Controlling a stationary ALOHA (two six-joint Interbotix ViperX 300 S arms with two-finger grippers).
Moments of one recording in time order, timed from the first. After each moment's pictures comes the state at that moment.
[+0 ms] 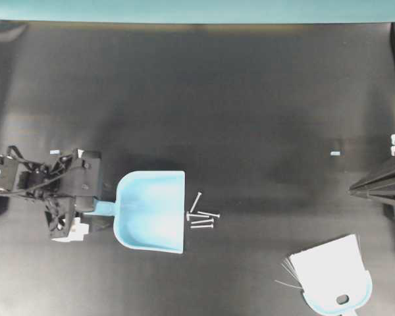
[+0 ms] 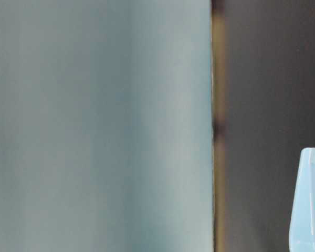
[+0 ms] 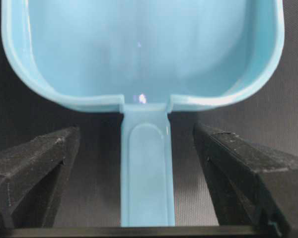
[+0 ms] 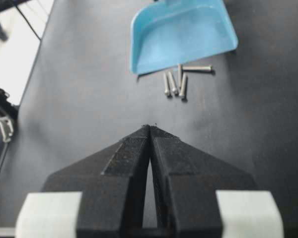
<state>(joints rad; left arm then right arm) -0.08 -0.16 1.06 0.04 0.00 -0.11 0.18 -1.32 1.43 0.00 0.12 0.40</state>
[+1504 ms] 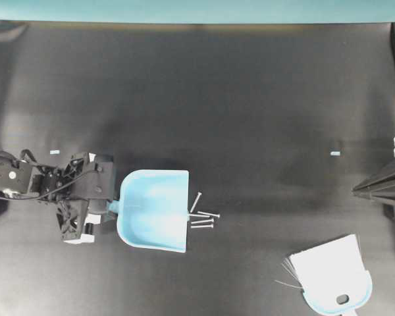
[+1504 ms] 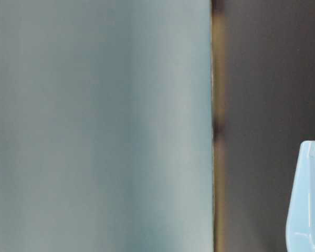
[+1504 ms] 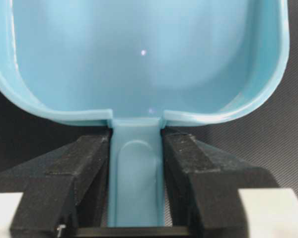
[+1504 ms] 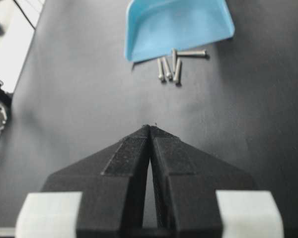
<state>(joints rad) -0.08 -0.10 1.03 0.04 -0.05 -0.11 0.18 -1.41 1.47 0.00 0.17 0.40</state>
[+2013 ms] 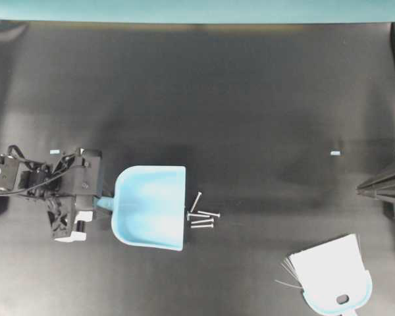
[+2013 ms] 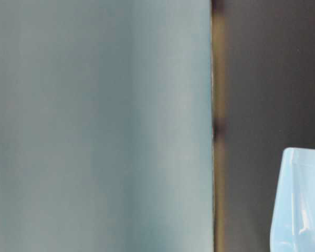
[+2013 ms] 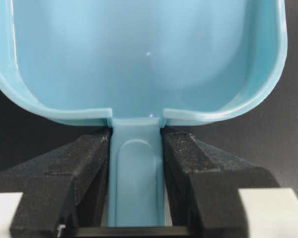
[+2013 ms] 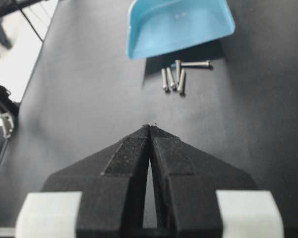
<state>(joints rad) -0.08 -0.18 1.06 0.04 -0.01 -0.11 0.18 -1.48 1.48 0.00 0.20 0.40</state>
